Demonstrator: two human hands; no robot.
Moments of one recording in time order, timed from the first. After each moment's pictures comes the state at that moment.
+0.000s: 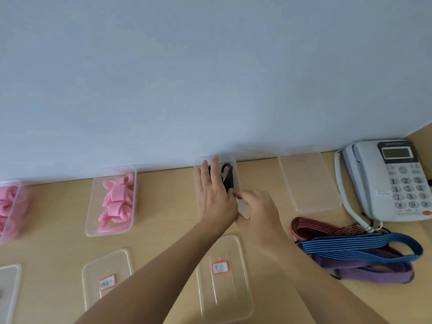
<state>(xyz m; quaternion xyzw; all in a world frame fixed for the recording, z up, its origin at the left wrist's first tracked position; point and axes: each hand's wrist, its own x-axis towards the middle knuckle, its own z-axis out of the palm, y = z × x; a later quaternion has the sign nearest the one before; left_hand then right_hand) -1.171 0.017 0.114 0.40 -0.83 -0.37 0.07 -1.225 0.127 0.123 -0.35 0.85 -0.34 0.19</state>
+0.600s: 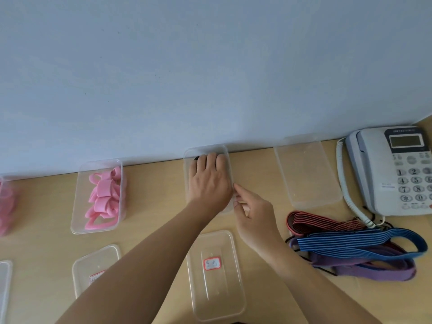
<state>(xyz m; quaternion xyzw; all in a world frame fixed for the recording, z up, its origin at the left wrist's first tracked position) -1.198 -0.004 0.074 0.30 -0.95 -0.08 0.06 -1.225 0.136 0.105 -0.27 0.82 -0.46 0.23</state>
